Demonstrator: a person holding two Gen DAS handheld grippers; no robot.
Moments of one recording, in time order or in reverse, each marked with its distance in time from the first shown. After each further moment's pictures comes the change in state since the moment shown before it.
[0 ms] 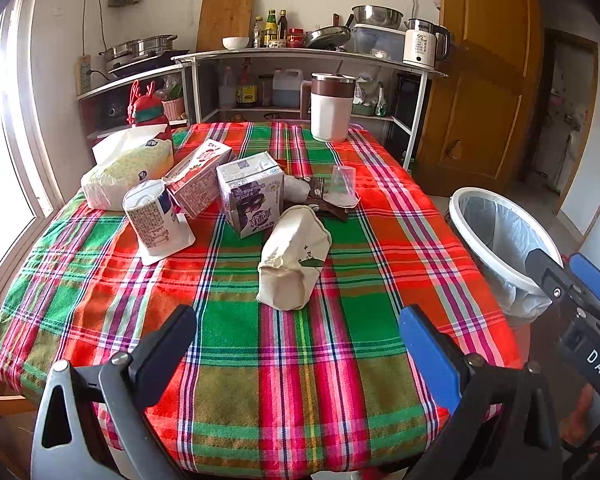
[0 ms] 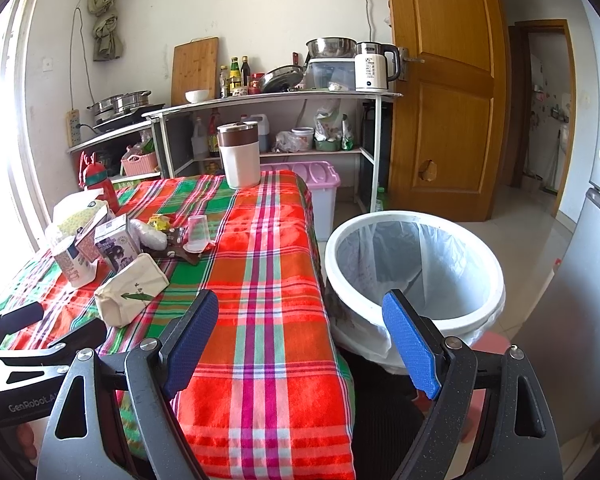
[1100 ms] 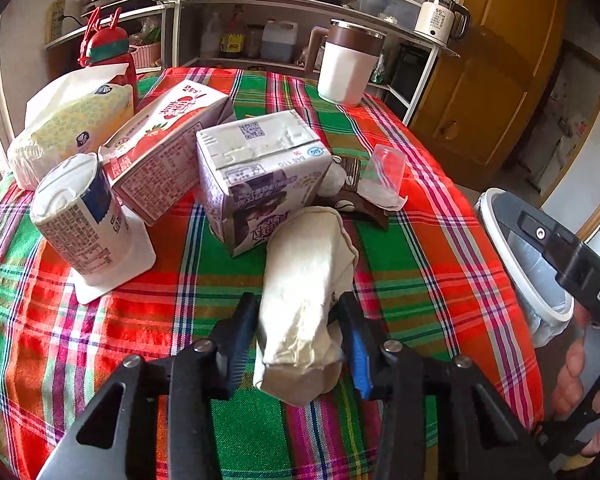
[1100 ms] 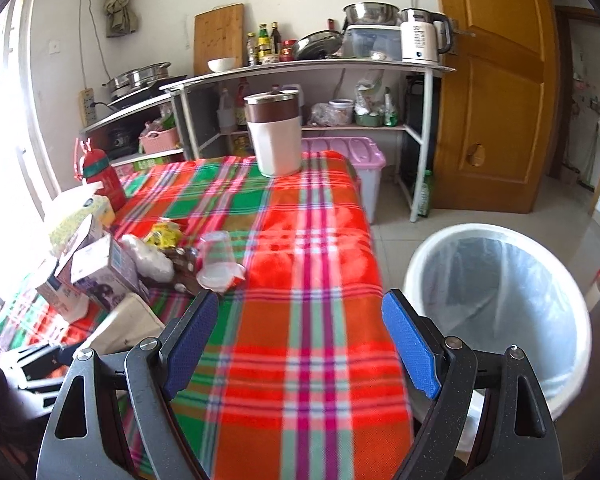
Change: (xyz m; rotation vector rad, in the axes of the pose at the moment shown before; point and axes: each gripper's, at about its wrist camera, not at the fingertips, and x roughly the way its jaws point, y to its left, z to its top) left arm 0.096 0.032 0.034 -0.057 0.166 -0.136; right arm 0.122 0.046 0.058 -0.022 0.132 0.156
